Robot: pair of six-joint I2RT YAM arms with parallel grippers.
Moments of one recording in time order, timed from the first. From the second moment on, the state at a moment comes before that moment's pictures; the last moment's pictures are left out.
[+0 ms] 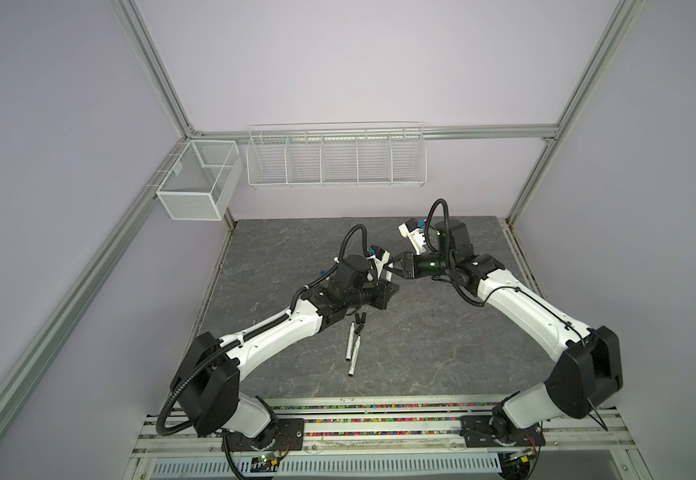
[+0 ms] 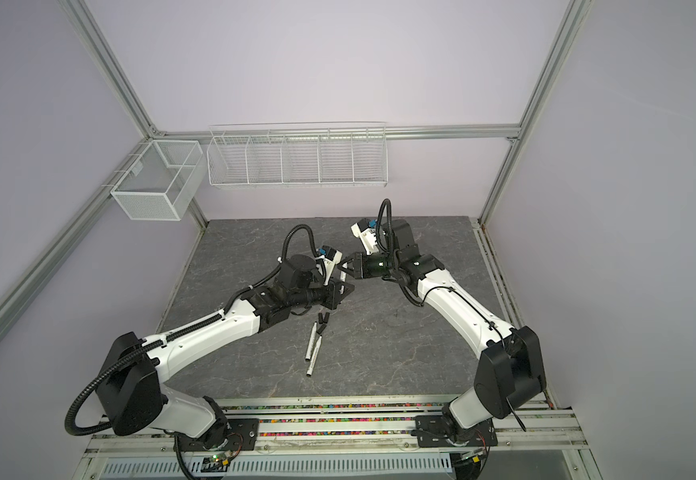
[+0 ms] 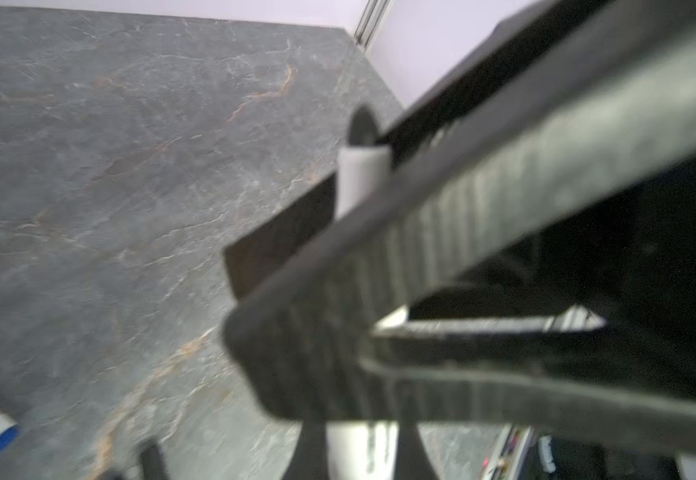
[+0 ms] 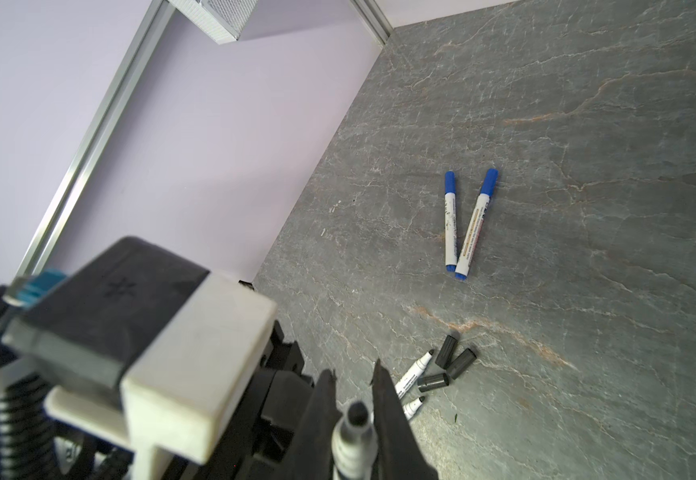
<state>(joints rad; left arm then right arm) -0.82 1.48 1.09 -0.11 0.23 -0.41 0.49 1.52 1.30 -0.36 -0.68 0.43</state>
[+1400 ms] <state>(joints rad) -0.60 1.14 0.79 -0.25 -0.17 -0.67 0.74 2.29 1.86 -0.99 -0.20 0.16</state>
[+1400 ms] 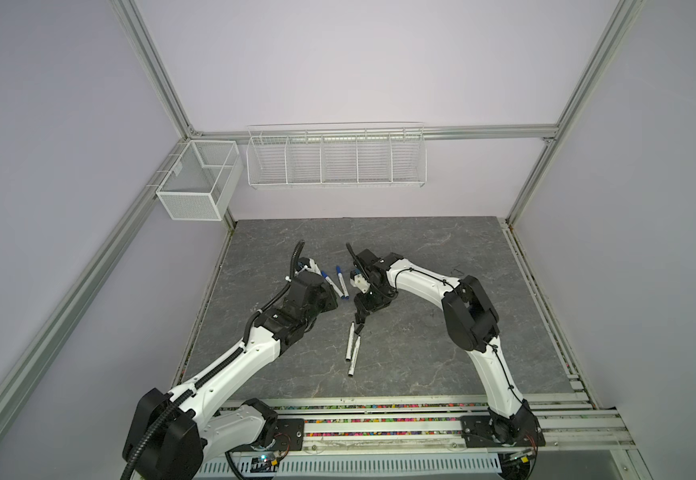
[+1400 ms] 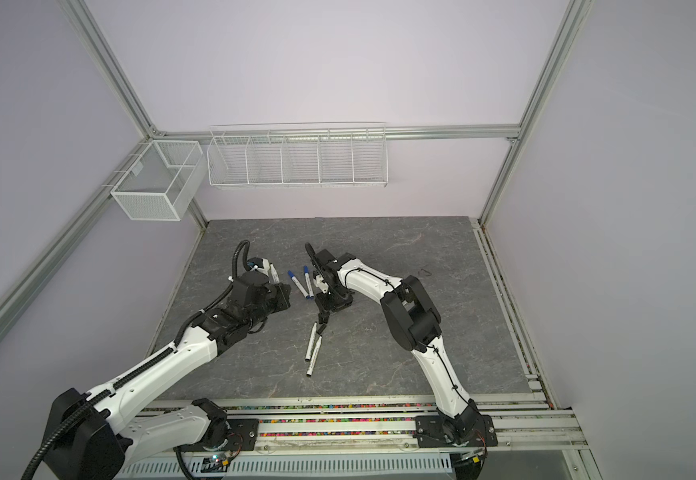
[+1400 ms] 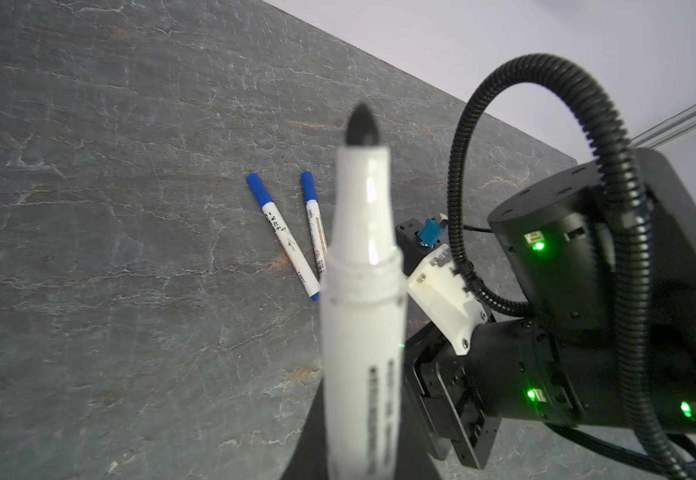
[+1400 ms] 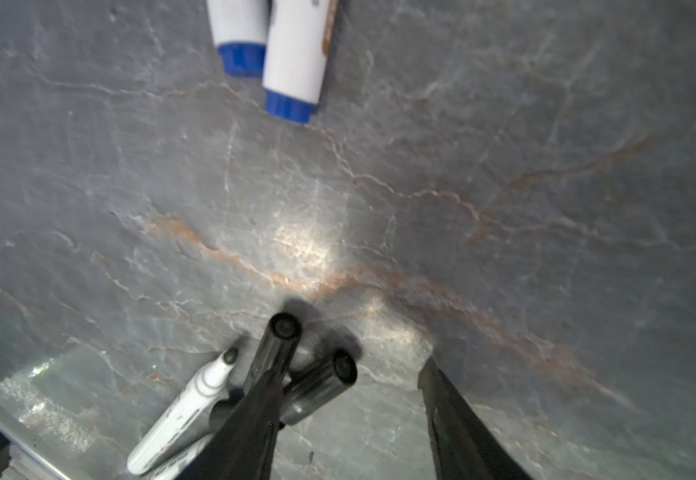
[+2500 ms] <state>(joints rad) -0.60 1.17 0.79 -0.27 -0.12 -0.59 0.78 2.20 1.70 -0.96 0.02 0.10</state>
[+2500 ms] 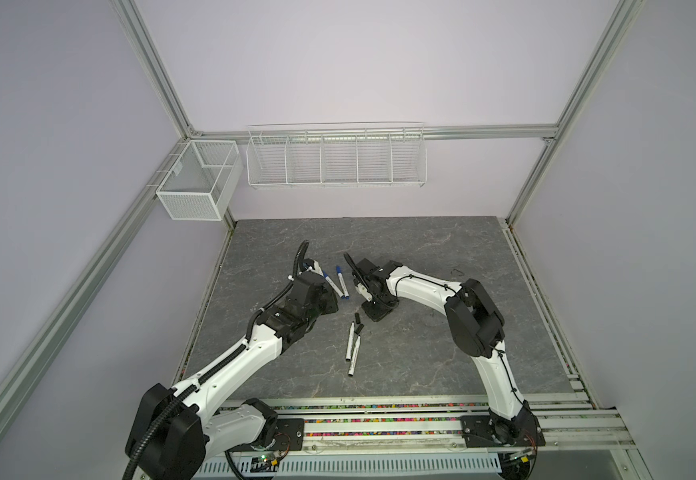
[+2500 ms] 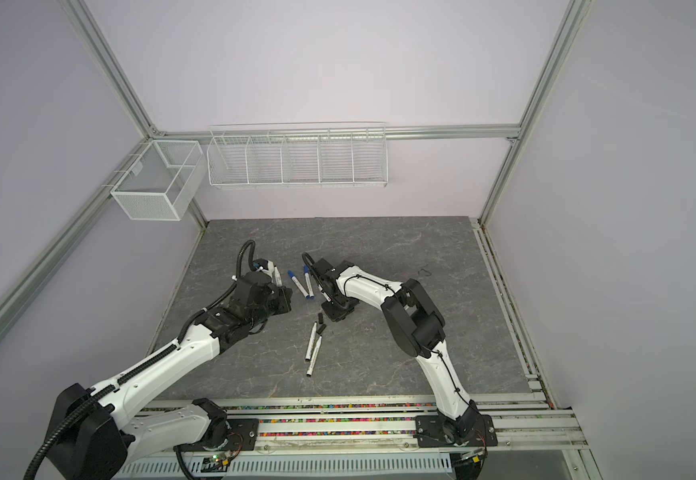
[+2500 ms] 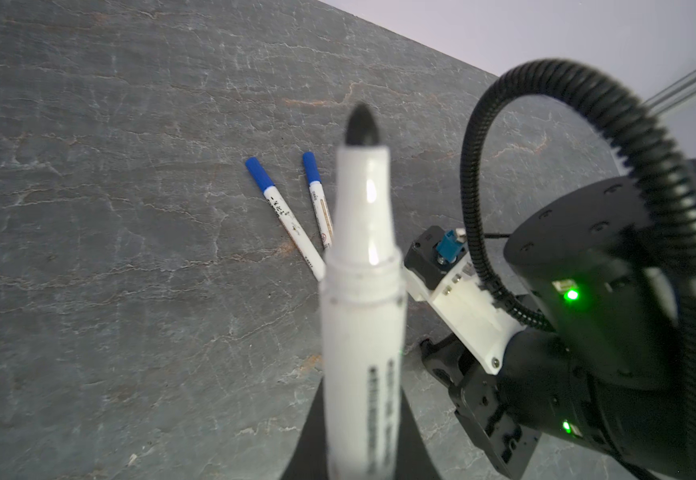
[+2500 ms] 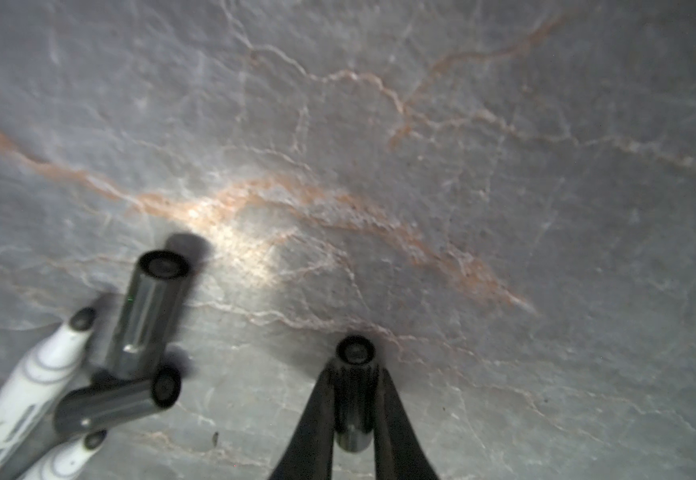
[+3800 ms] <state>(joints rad) -0.85 1.39 0.94 -0.05 0.21 -0.37 0.49 1.44 1.24 -0.29 -0.66 0.35</state>
